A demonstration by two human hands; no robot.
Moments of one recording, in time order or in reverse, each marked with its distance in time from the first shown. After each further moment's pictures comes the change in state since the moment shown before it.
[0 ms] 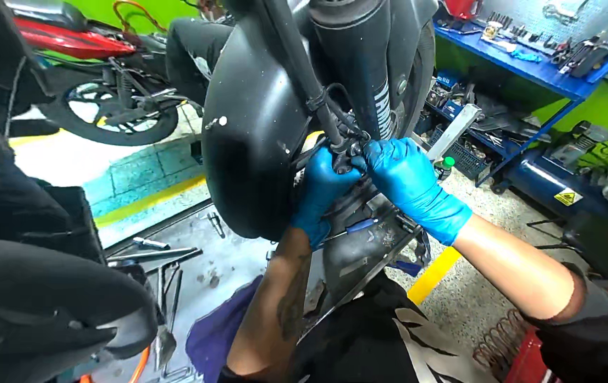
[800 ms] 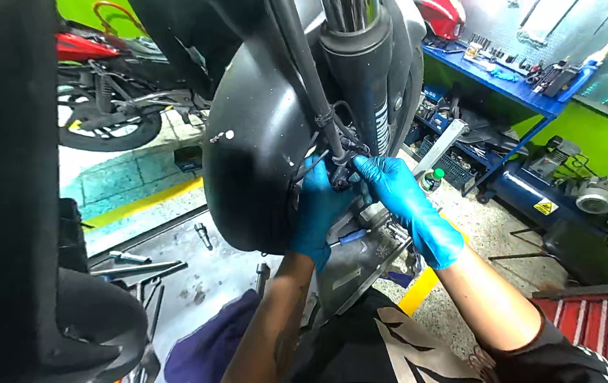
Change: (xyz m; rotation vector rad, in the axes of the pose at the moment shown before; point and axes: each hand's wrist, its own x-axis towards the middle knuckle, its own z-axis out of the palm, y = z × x) left_hand -0.015 0.009 0.001 0.224 0.026 -0.160; right_hand 0.025 -0.014 -0.020 1.095 -0.489 1.073
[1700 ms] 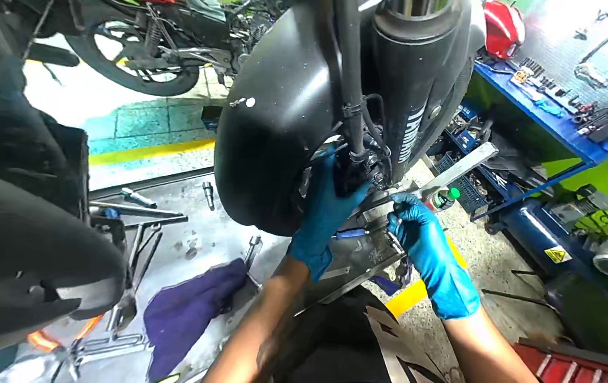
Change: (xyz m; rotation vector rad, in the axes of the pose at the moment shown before) left_hand -0.025 -0.017 0.021 -0.092 0.199 0.005; right_hand -0.031 0.086 -0.026 0.577 0.029 0.232
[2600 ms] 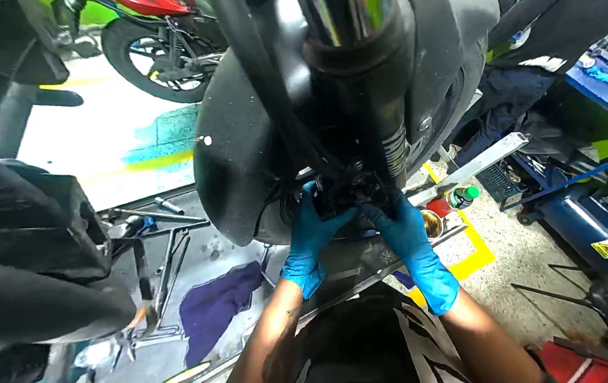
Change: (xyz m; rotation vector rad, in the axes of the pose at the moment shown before) left_hand -0.014 0.000 -0.011 -0.032 -0.065 -0.443; right_hand 0.037 0.003 0.011 -0.943 0.022 -0.358
